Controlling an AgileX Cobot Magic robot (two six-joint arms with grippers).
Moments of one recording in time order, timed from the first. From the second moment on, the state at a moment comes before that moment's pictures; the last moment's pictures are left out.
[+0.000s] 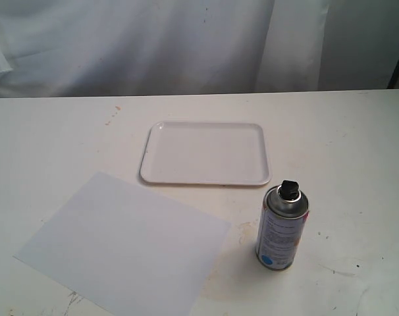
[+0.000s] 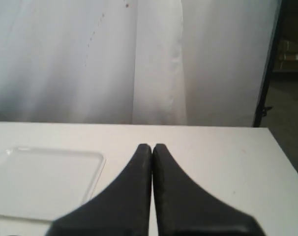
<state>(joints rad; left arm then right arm) 0.03 0.00 -0.01 -0.07 0.26 0.15 0.14 0.51 -0.43 0.15 0.18 -0.16</state>
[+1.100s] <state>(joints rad) 0.03 0.00 -0.01 -0.07 0.26 0.15 0.24 0.77 -0.19 0.25 -0.19 -0.18</state>
